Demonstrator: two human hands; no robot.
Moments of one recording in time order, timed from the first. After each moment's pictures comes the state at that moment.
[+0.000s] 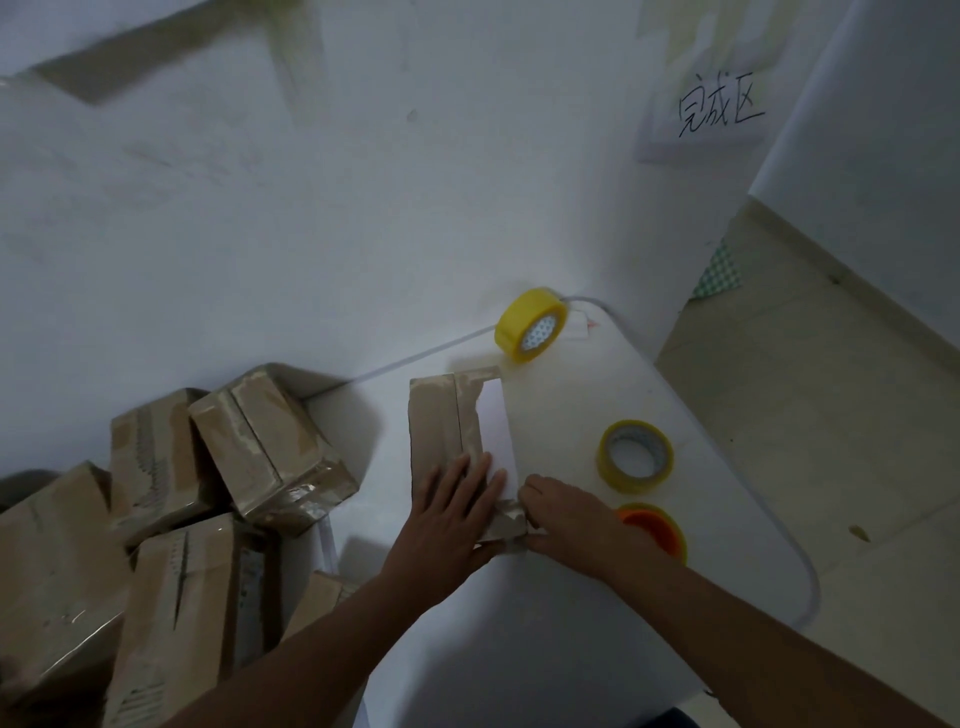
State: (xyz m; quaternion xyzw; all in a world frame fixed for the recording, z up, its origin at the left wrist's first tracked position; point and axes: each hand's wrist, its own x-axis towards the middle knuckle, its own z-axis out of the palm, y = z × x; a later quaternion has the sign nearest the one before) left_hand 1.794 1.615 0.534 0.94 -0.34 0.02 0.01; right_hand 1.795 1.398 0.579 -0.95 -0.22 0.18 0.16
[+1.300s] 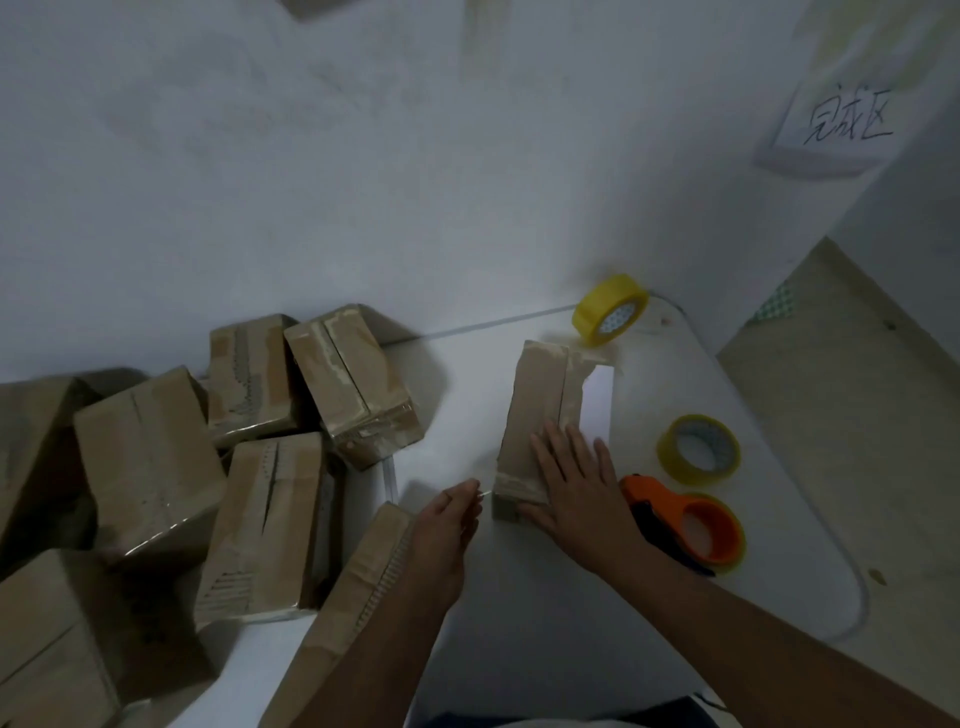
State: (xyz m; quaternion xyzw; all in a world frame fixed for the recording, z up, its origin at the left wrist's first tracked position) left_hand 1.737 1.655 0.560 0.50 0.37 -0.12 0.77; right_hand 1.769 1.475 0.550 -0.98 -0.19 0.06 0.01
